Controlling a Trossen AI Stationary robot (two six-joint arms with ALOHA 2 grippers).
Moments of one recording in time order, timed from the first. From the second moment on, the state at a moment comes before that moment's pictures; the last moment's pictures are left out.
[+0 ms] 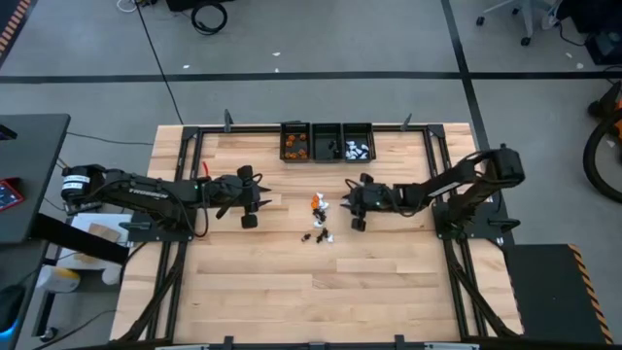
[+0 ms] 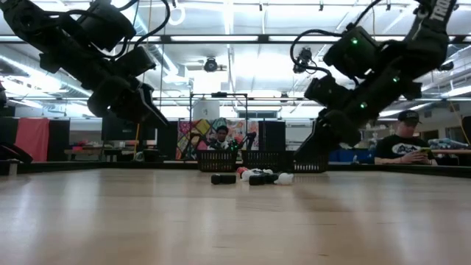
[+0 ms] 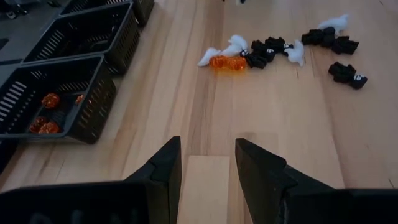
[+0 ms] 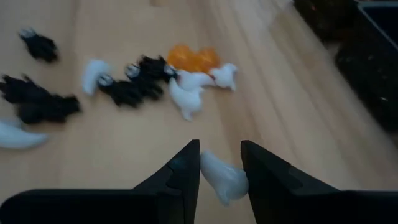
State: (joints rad) left arm 0.11 1.08 0.35 0.16 -0.16 0.20; right arm -0.06 1.55 0.46 0.44 0.24 -0.01
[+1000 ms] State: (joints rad) left arm 0.11 1.08 0.35 0.12 -0.16 0.14; right arm -0.65 1.57 0.93 -0.22 0.18 0.11
